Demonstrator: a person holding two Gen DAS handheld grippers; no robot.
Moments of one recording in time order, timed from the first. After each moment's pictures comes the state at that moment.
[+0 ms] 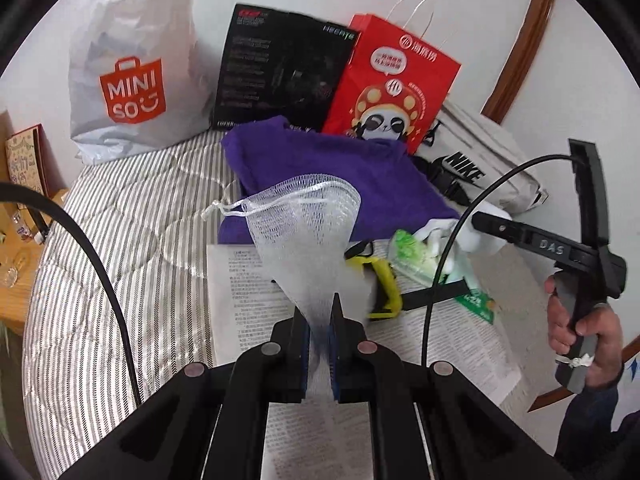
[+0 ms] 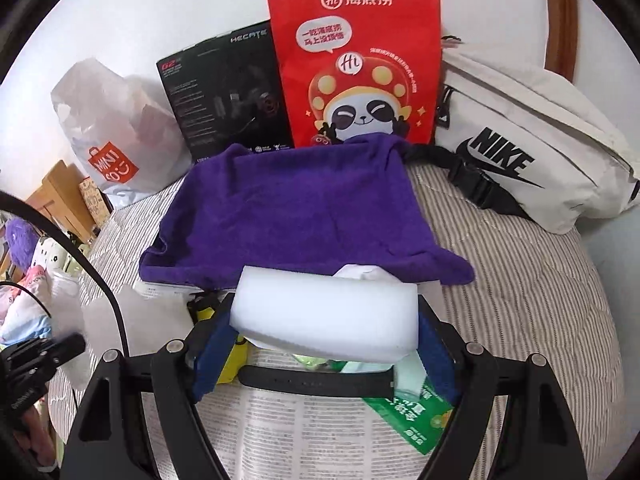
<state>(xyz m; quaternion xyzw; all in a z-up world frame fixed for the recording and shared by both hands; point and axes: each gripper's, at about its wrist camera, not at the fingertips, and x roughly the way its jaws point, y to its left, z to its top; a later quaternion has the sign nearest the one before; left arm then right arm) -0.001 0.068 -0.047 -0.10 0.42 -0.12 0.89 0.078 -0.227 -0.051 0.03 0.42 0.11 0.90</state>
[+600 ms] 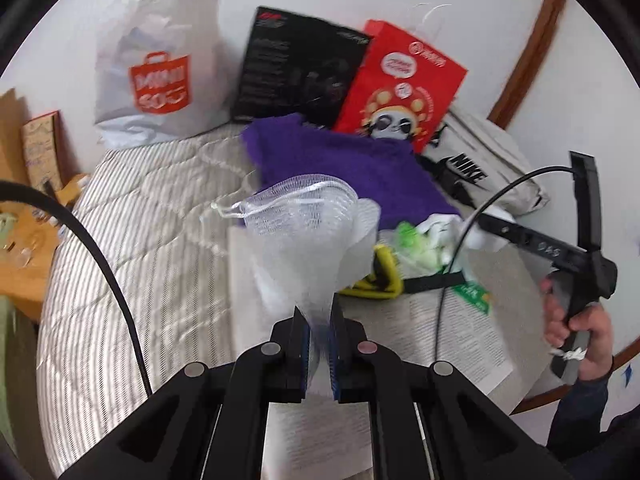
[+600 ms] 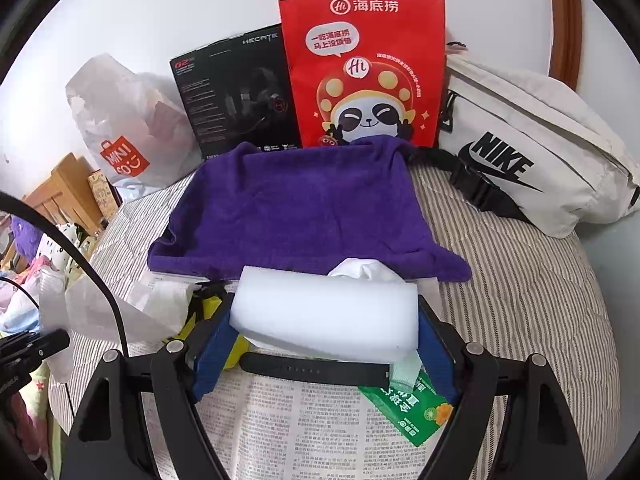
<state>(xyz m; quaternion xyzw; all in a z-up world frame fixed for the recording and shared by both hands) -0.027 0.088 -0.039 -0.11 0.44 -0.08 0.89 0.065 -0.228 -0.047 0.02 0.42 0.13 0.90</state>
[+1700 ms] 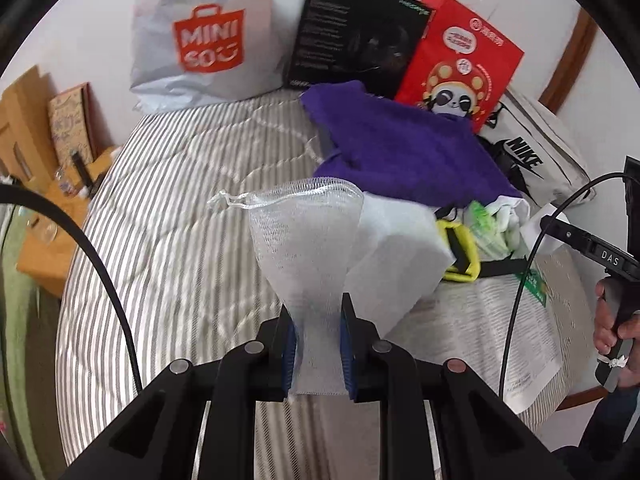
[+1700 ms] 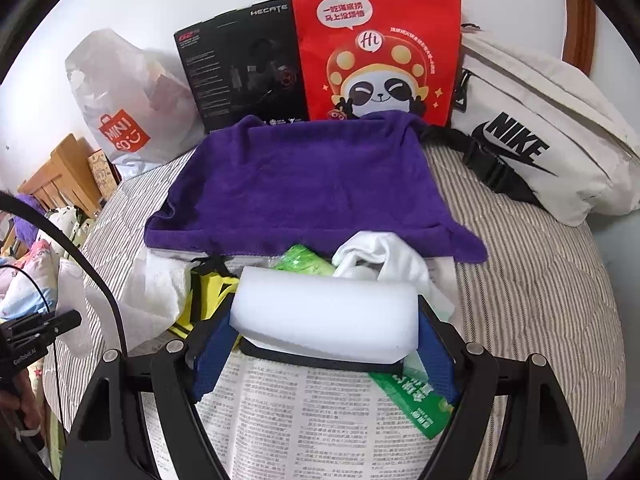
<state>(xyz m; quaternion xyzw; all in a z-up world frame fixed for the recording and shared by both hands) -0.004 0.113 -0.073 -0.09 0.47 -0.03 0.88 0.066 -0.216 -0.065 0.00 0.44 0.13 0.89</state>
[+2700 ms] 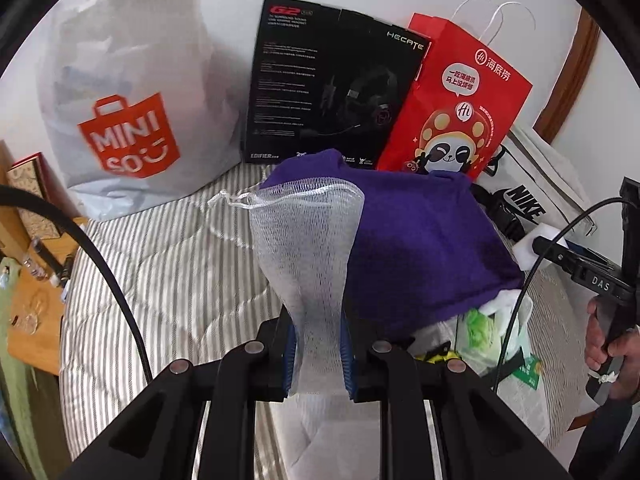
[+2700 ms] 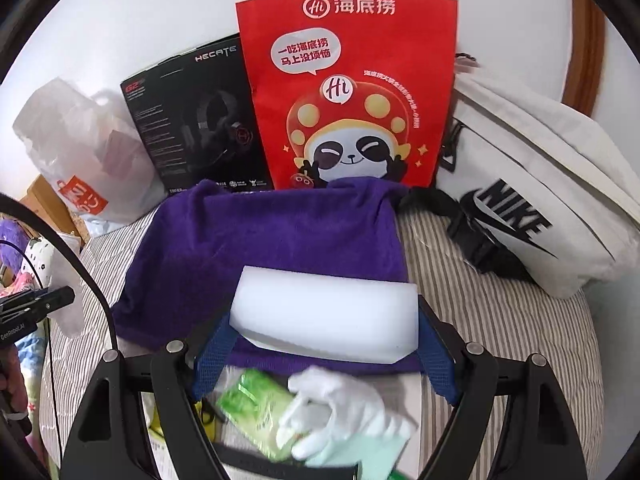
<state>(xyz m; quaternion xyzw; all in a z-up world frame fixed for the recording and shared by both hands) 0.133 0.103 -0.035 -0.07 0.45 -0.06 0.89 0.171 -0.227 -0.040 0.01 0.42 0.11 0.90</state>
